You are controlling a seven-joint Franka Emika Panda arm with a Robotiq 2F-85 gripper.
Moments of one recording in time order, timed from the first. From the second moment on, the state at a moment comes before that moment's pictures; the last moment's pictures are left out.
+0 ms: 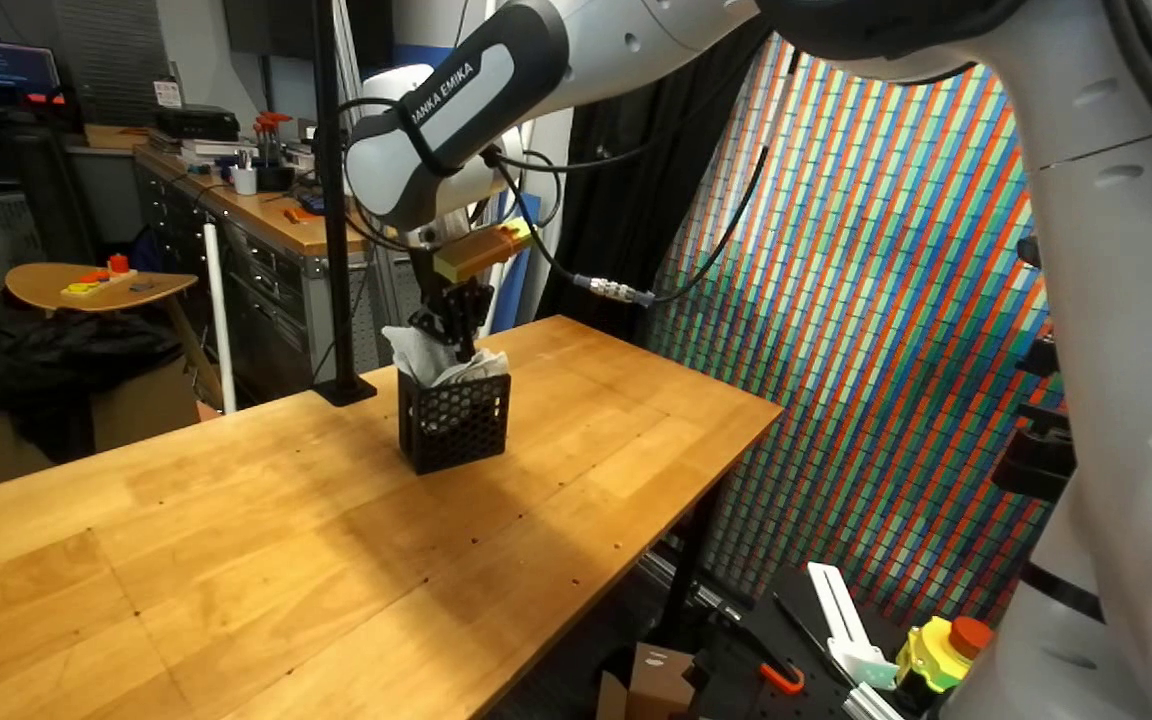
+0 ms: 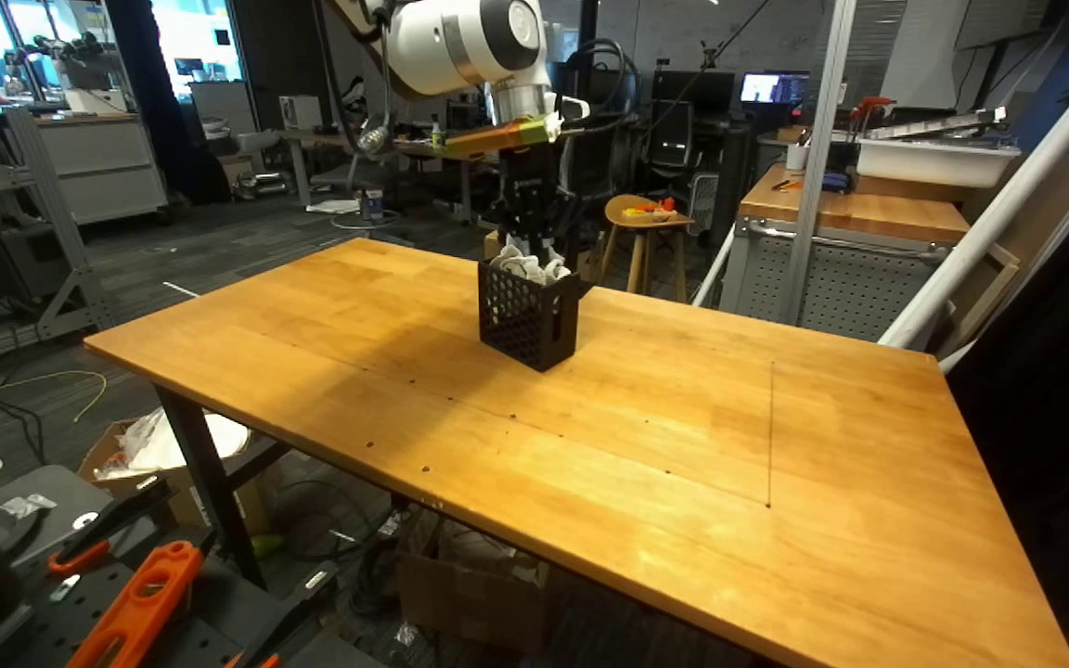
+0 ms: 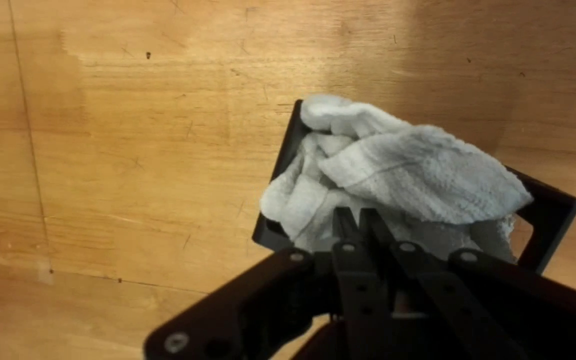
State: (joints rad) arm 0.03 0.52 -0.07 -1.63 -0.25 2.06 0.04
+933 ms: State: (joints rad) arm 0.00 0.41 -0.07 -1.59 -0.21 2.04 0.05
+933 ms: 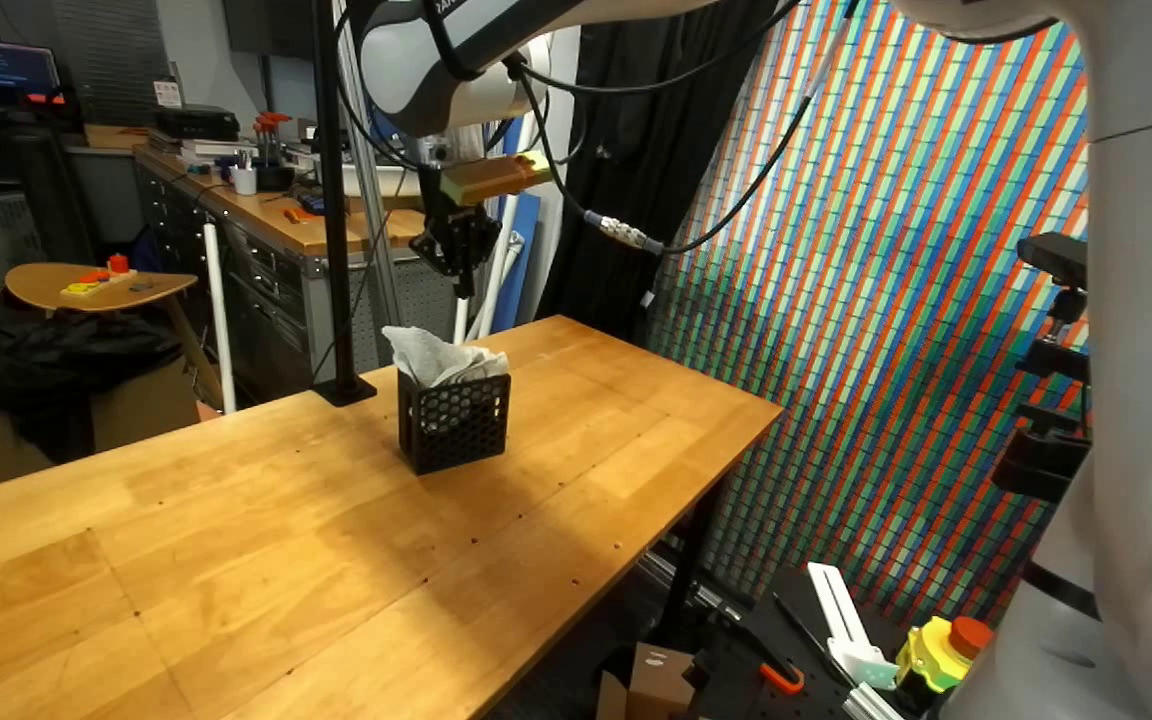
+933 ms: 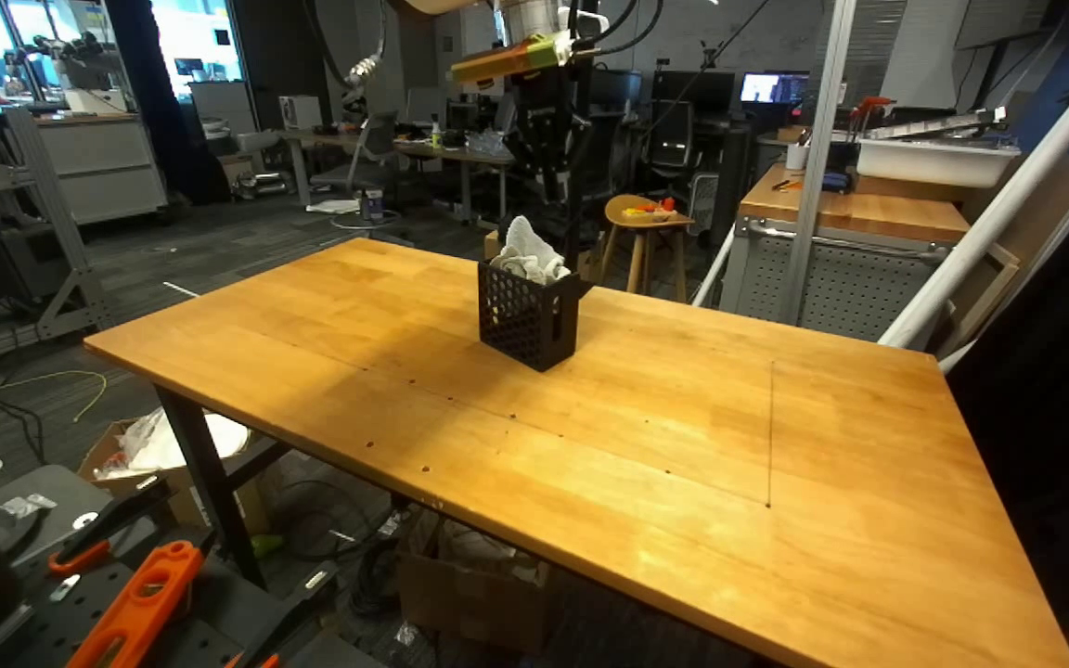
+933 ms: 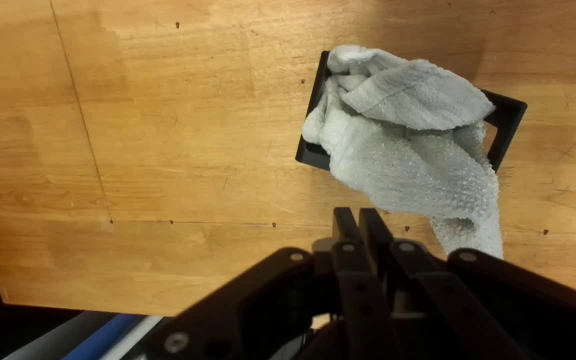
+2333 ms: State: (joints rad) arm 0.03 0.44 -0.06 -1.58 -0.10 2.05 0.29
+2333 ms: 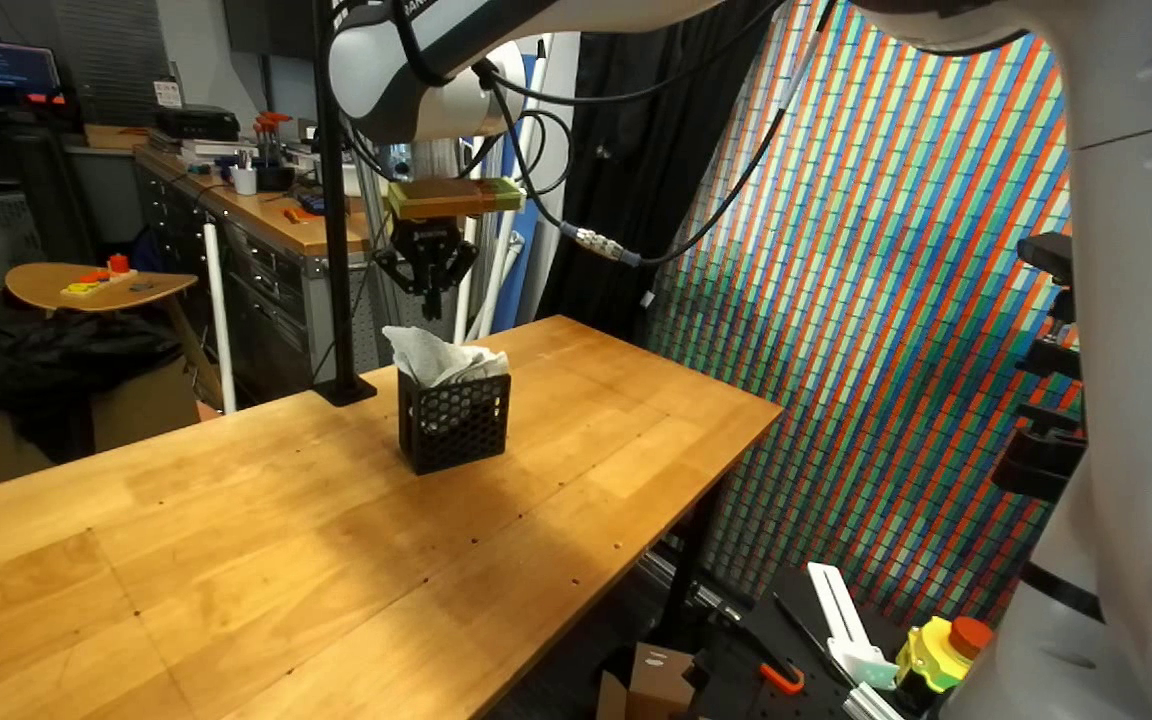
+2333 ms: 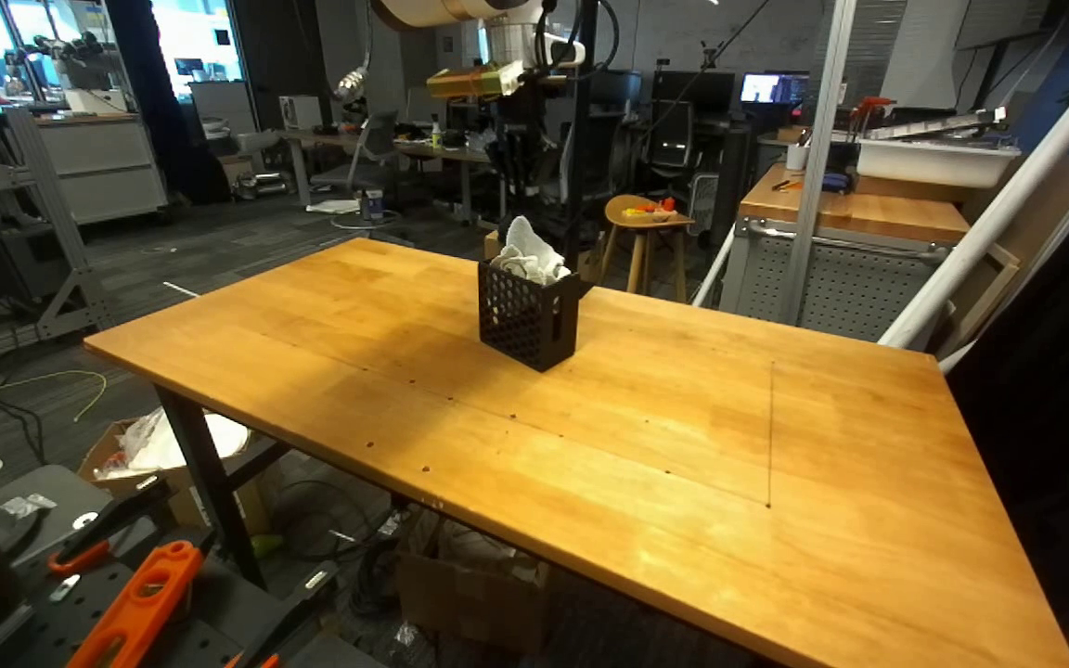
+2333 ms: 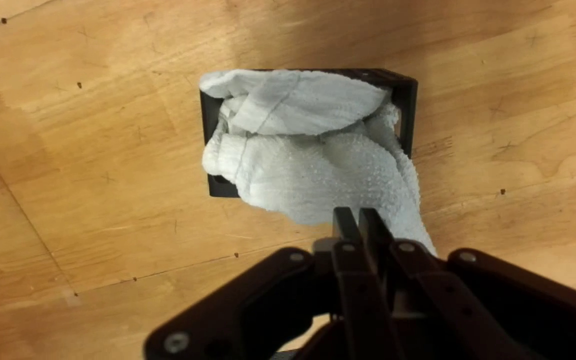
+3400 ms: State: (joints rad) arm 0.01 0.52 -0.06 -1.67 -0.08 2.09 0.29
